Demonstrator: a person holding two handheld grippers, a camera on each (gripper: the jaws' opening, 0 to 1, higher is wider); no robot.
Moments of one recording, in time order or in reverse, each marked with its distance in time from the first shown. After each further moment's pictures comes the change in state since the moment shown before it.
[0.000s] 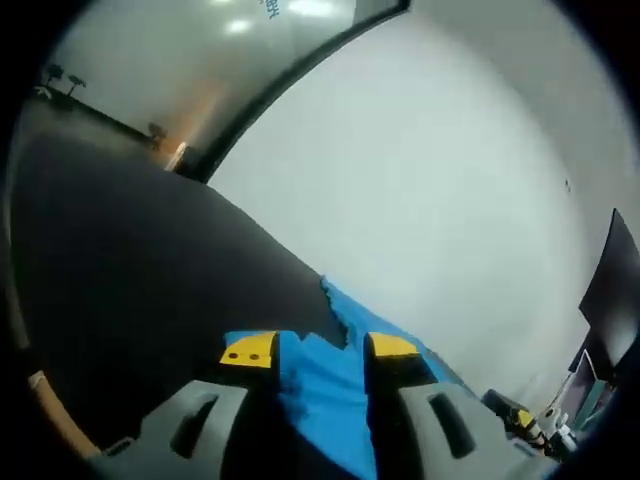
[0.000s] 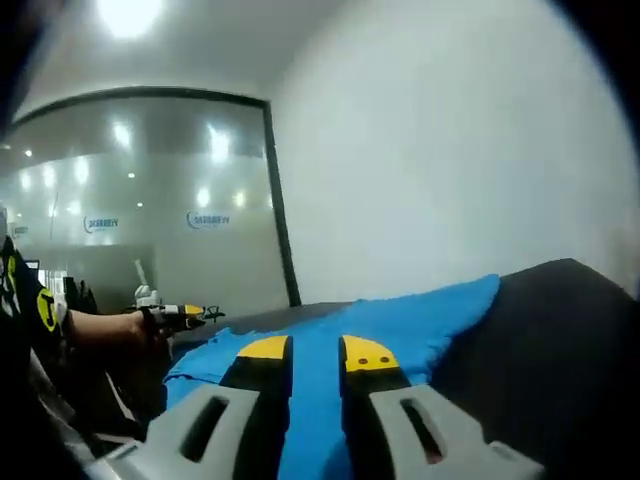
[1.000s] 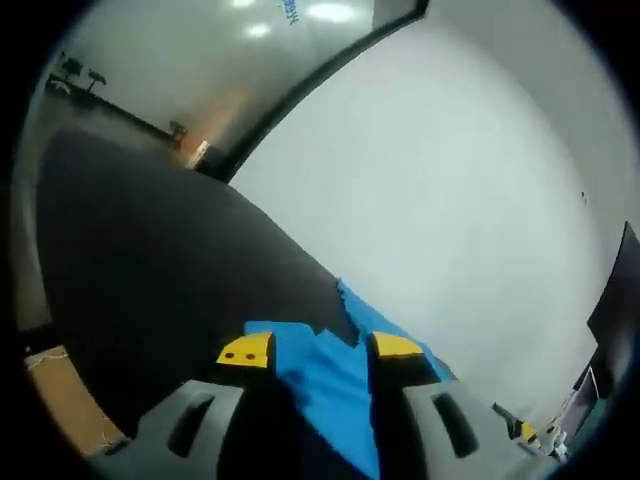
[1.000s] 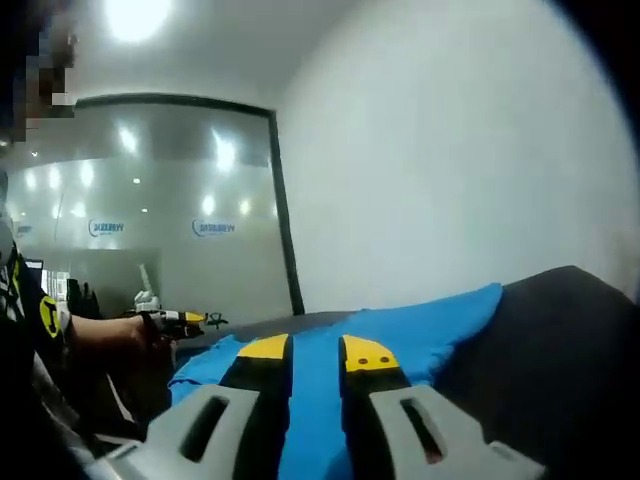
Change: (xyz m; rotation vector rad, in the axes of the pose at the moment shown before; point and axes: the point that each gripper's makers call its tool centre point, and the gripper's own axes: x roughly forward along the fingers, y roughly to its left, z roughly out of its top) left arm -0.019 0.021 0.006 -0.095 -0.046 0.102; right arm -0.004 0.007 0.005 -0.017 -0.029 0.020
